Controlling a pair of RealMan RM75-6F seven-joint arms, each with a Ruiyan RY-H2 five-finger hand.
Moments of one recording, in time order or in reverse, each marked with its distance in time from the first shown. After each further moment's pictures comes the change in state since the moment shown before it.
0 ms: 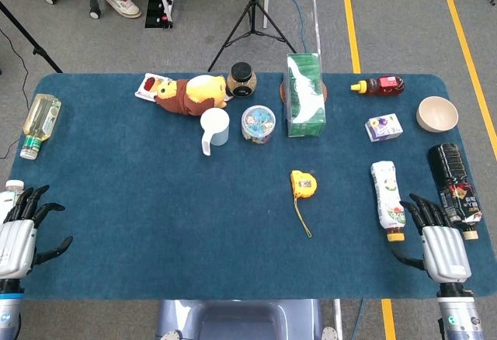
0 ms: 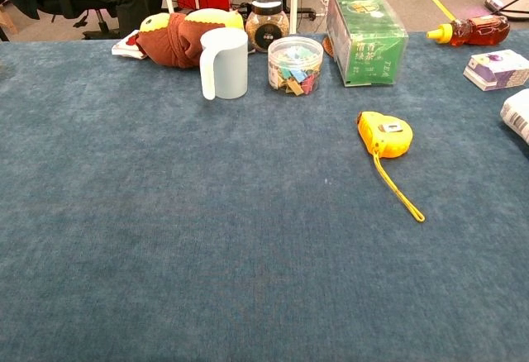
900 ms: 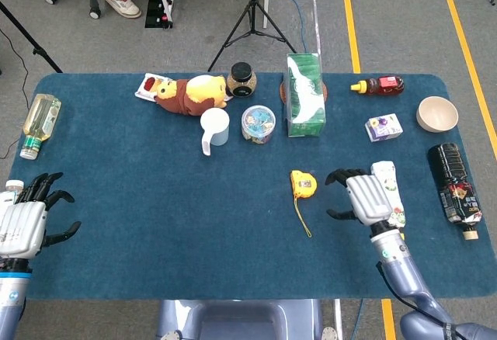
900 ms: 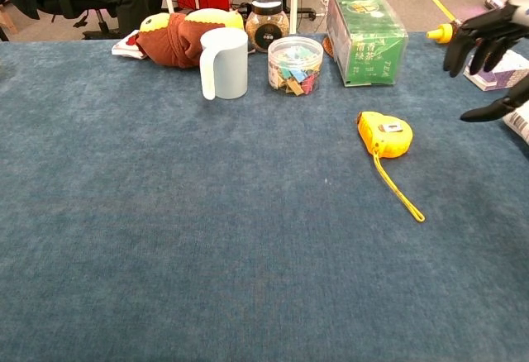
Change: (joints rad) left arm -0.087 0.017 -0.053 0.008 -0.049 -0.082 0.012; right arm 0.354 -0.157 0.188 0.040 0.188 -0.364 -0.056
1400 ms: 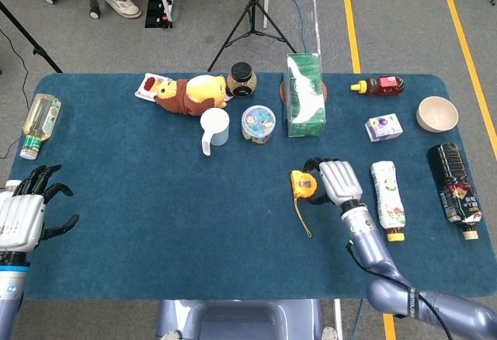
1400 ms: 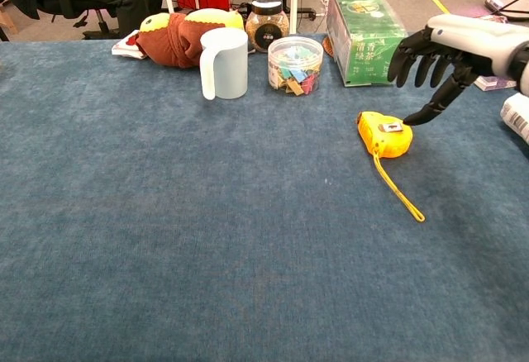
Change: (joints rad) left arm -0.029 0.021 -0.021 0.003 -0.007 -0.008 0.004; right arm 0.182 -0.148 0.070 0.112 0.311 -0.117 -0.206
